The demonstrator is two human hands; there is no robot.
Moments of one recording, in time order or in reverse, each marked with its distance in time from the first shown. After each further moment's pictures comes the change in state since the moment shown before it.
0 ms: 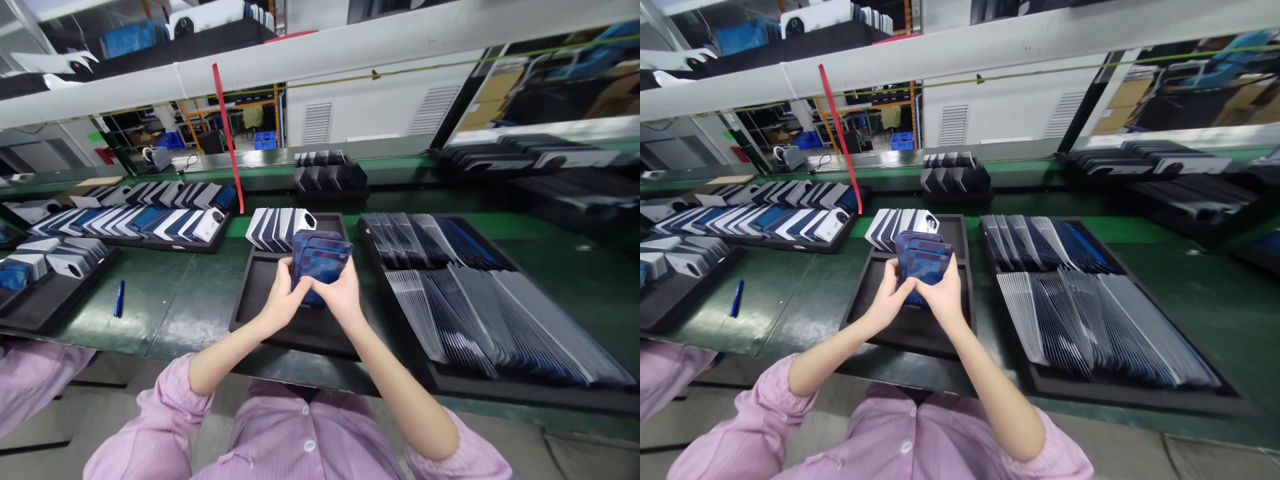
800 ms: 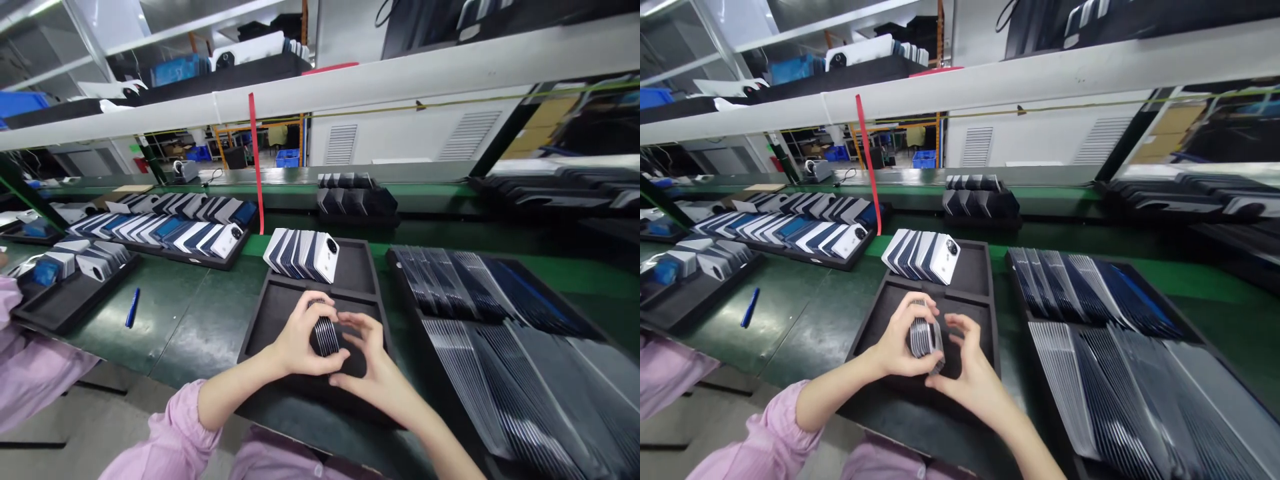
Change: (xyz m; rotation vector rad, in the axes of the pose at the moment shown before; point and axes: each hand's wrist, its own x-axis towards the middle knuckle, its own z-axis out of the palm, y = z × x) left_hand 0.007 0.005 -0.010 0.432 -0.236 0.712; right_hand -0.031 0.033 -0.047 -0.202 -0.527 -0.179
